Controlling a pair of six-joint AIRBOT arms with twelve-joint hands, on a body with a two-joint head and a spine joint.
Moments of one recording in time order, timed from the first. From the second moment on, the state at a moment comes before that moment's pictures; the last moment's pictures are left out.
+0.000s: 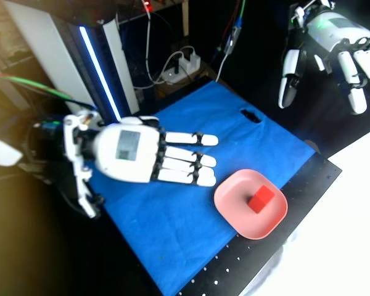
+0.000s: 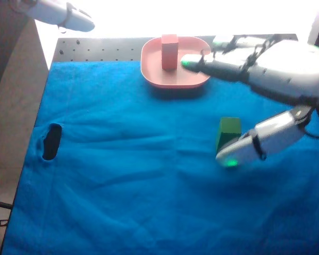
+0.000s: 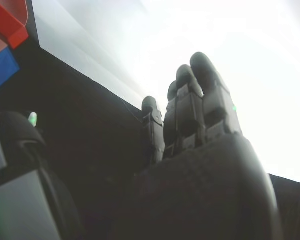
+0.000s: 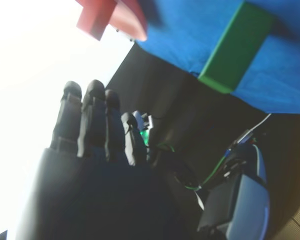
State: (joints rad) left arm 0.37 -1.07 1.44 0.16 -0.50 1.03; right arm -0.71 -1.04 1.15 -0.26 0.60 -0.62
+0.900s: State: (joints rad) left arm 0.37 -1.08 1.45 0.16 -0.50 1.03; right arm -0.72 -1.06 1.16 -0.26 0.60 -0.62
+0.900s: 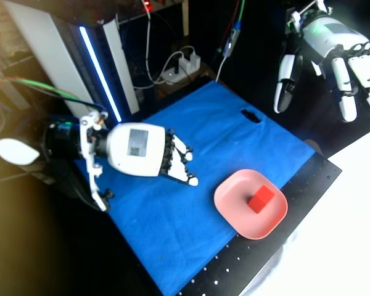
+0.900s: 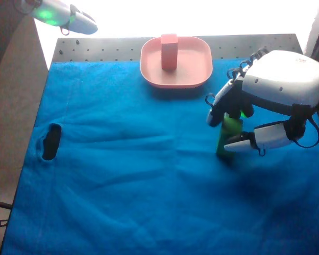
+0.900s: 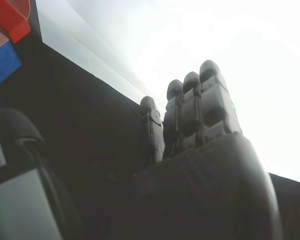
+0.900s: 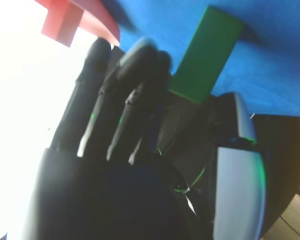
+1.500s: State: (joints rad) left arm 0.37 -1.09 1.45 0.16 -0.49 1.03; right arm -0.72 -1.06 1.17 -0.26 0.60 -0.62
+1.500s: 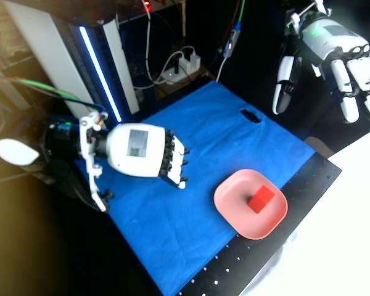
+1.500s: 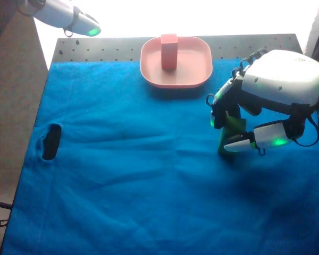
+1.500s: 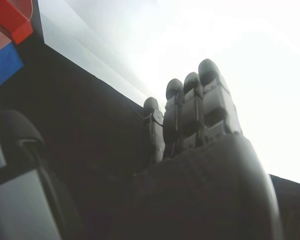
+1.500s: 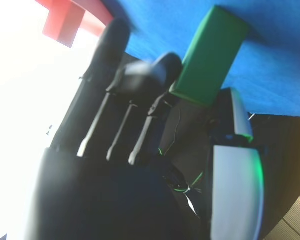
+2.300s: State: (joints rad) left arm 0.41 -1.14 1.43 0.26 -0.47 1.03; right arm -0.54 -1.12 1.34 -0.30 0.59 -0.62
